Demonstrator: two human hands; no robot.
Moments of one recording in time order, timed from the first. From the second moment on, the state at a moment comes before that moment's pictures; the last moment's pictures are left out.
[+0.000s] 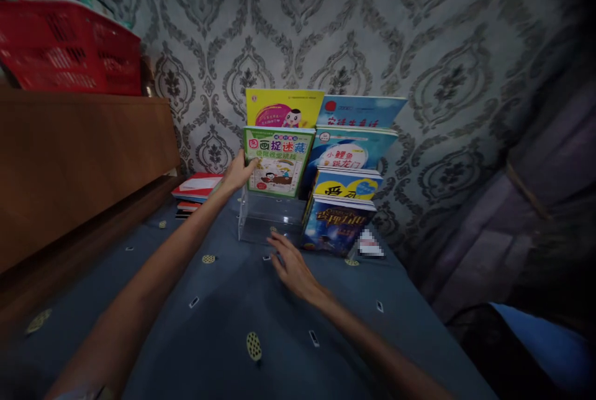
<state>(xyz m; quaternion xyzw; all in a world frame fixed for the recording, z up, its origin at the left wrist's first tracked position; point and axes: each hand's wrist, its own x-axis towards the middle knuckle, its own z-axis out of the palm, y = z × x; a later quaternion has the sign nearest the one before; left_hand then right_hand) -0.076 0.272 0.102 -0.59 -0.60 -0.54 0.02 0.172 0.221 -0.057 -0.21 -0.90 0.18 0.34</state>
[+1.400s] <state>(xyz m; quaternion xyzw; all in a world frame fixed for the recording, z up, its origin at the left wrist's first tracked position) -0.236 0.234 -0.042 -0.52 -0.84 -0.08 0.14 0.174 0.182 -0.127 -0.22 -0.91 0.19 0.30</state>
